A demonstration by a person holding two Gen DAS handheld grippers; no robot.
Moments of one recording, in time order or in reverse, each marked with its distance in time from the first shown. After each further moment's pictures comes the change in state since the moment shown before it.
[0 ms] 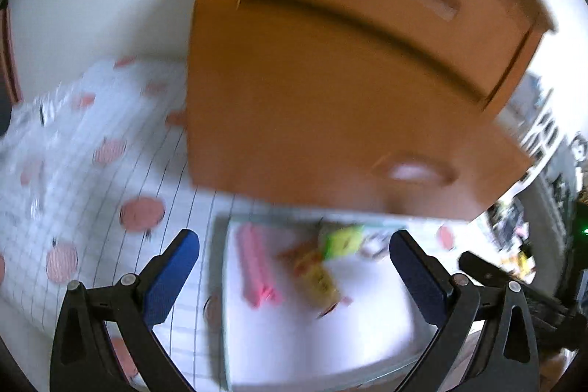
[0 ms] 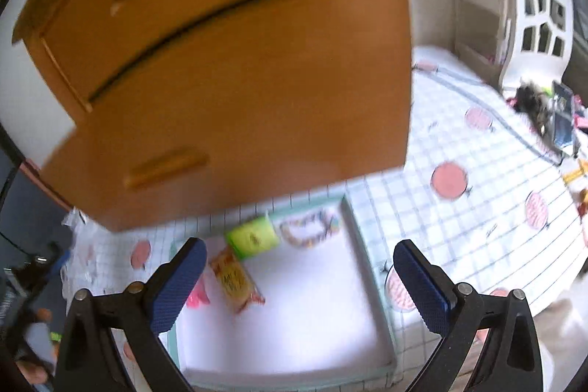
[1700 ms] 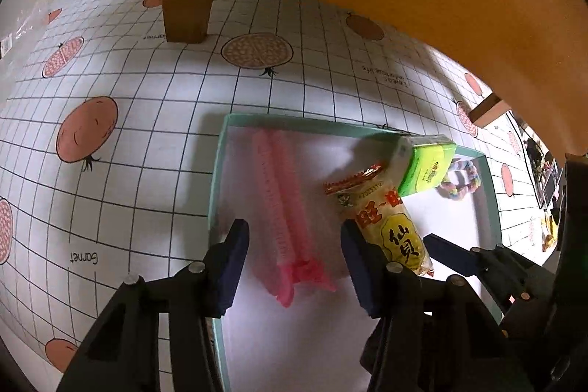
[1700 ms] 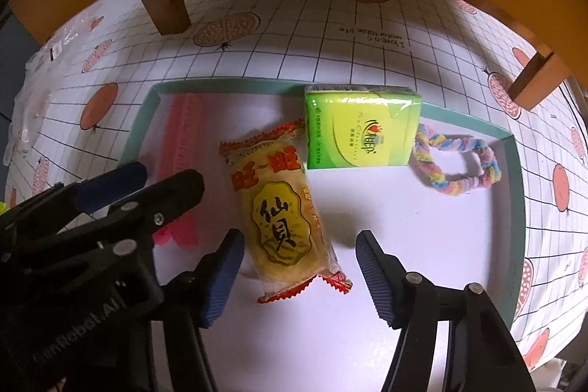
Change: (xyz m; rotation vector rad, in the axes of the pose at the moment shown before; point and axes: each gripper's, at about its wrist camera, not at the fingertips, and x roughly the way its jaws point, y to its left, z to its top) left arm 0.136 0.031 -0.046 -0.022 0.314 0.025; right arm 0.171 0.099 -0.071 -0.395 0.382 -0.068
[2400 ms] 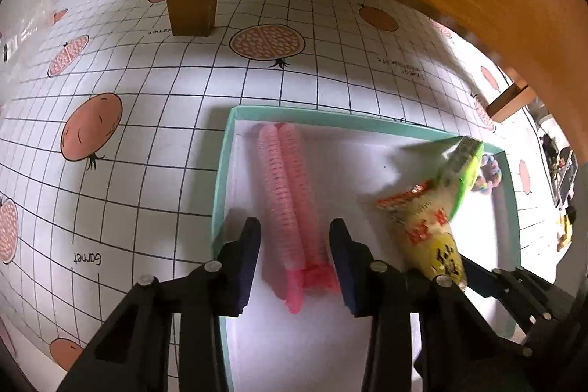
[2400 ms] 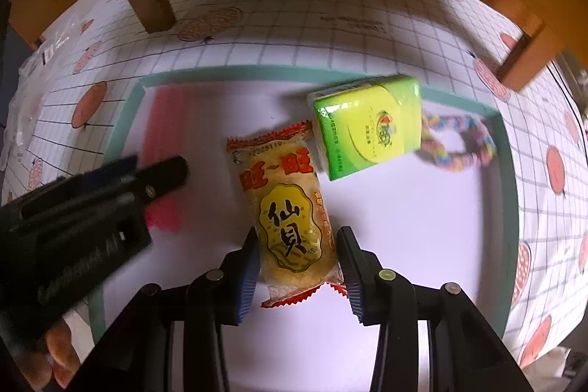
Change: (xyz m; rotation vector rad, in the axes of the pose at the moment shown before) left arm 0.013 -0.004 0.002 0.016 0.015 0.072; right arm -0.002 -0.010 -0.002 0.050 0.008 -0.012
